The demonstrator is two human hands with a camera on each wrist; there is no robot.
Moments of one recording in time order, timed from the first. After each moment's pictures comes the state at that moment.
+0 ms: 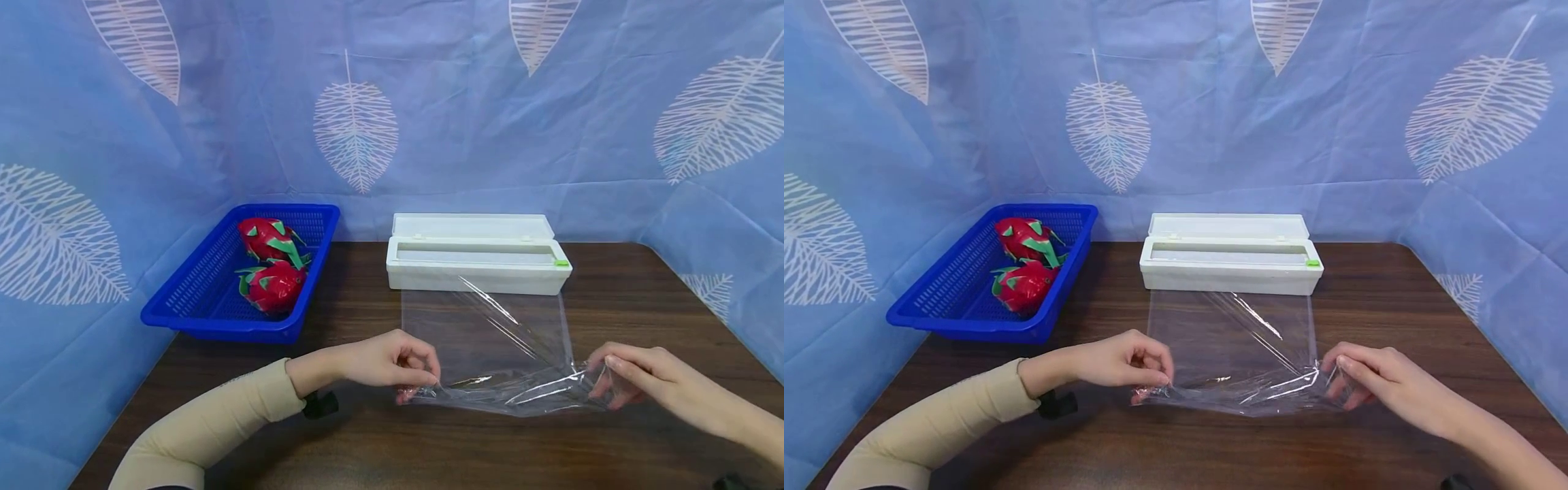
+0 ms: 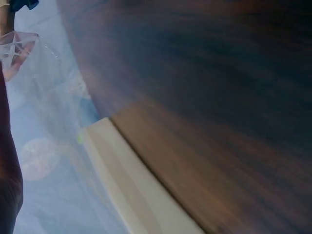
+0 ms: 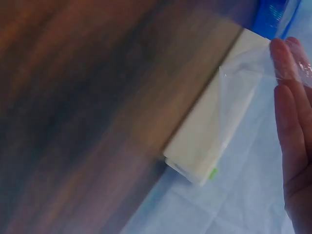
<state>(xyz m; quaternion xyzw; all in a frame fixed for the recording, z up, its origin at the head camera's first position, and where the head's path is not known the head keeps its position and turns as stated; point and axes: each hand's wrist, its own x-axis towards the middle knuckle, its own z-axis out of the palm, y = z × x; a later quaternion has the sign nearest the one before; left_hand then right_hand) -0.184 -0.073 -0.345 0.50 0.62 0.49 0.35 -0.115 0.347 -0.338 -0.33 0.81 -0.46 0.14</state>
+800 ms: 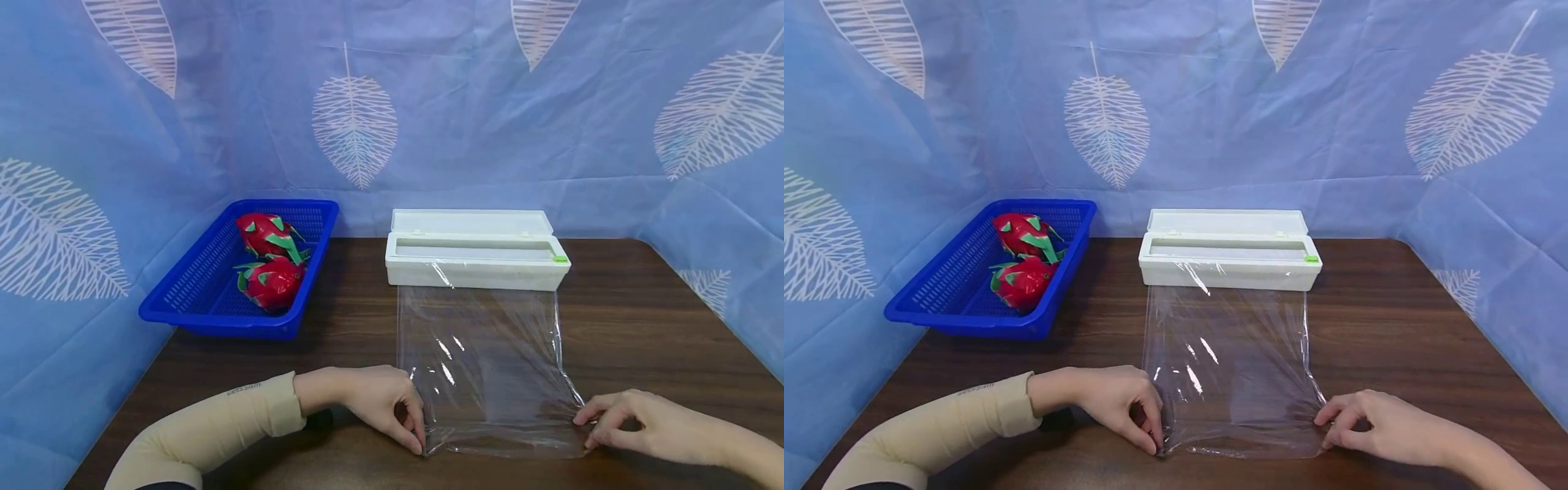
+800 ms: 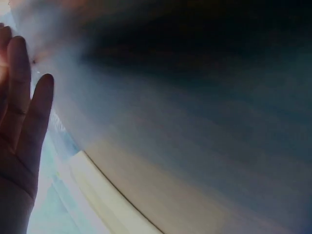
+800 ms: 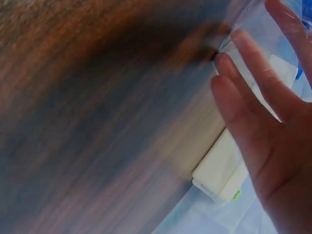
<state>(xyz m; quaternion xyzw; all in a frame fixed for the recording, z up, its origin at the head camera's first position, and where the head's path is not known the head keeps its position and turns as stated) -0.164 -0.071 -0.380 0.62 0.72 0.19 0.24 -0.104 0.352 -0.379 -0.36 0.80 -0.39 0.28</state>
